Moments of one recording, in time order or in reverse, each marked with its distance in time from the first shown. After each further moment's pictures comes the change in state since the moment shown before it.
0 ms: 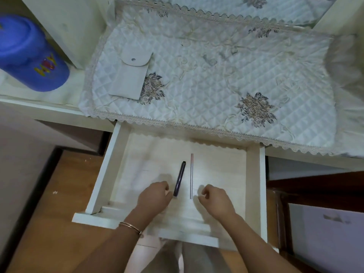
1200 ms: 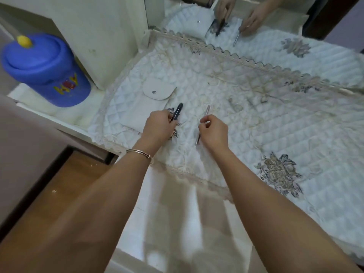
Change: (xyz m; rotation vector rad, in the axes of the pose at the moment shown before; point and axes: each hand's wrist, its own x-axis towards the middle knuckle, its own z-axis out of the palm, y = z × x) left_hand 0.158 0.066 -0.214 -0.319 0.609 -0.044; right_hand 0.165 -0.192 -0.163 0.315 0.412 -0.414
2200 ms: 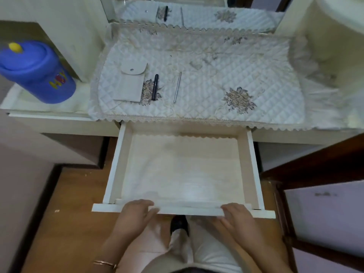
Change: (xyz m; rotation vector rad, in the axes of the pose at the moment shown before) left_hand -0.304 -0.190 -0.023 0.221 -0.530 0.255; right_hand -0.405 0.138 -0.007 -0.412 -0.163 0.164
